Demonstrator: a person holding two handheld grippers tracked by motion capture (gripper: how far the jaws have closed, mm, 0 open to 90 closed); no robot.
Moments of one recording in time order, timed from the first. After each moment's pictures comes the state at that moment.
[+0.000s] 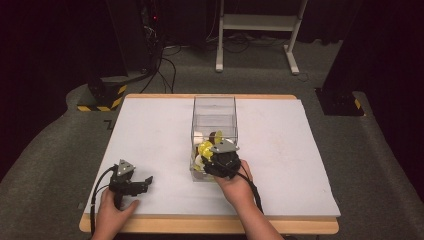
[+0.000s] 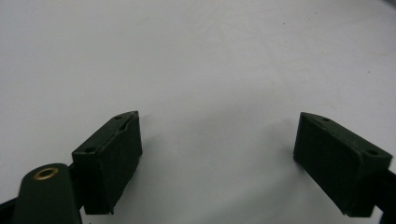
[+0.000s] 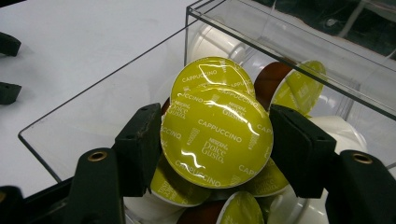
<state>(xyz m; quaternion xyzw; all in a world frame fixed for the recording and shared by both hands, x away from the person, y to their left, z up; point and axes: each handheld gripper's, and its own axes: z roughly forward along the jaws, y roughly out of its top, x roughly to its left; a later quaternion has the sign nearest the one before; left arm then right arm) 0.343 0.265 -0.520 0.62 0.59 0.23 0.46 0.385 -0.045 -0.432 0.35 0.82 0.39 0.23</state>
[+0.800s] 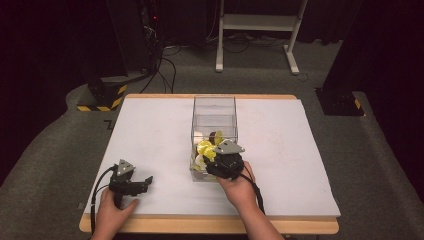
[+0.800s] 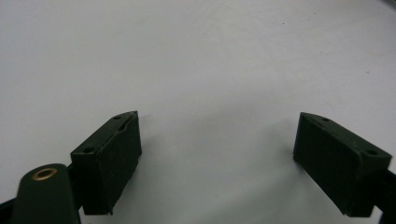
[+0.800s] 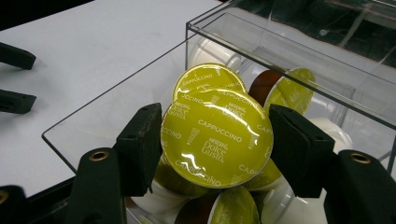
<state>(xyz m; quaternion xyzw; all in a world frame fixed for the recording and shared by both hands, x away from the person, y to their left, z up) 0.343 0.266 -0.520 0.62 0.59 0.23 0.46 0.379 -0.053 -0.427 0.36 0.81 0.41 0.23</state>
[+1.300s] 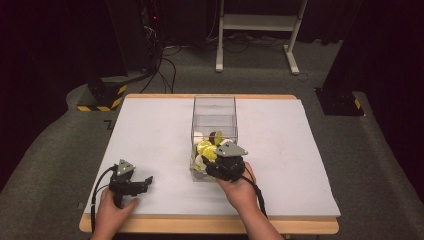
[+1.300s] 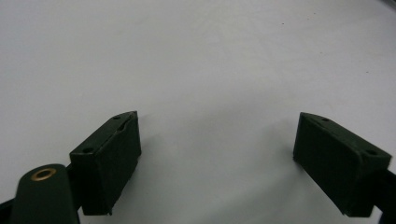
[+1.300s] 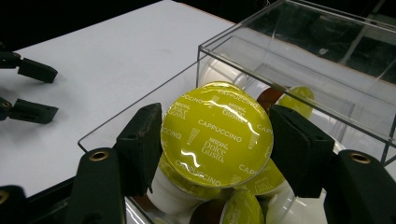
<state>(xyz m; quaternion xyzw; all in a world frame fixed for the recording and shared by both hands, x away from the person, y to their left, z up) 0.344 0.266 -0.520 0.62 0.59 0.23 0.46 0.368 -0.055 -0.416 0.34 0.80 0.44 0.23</state>
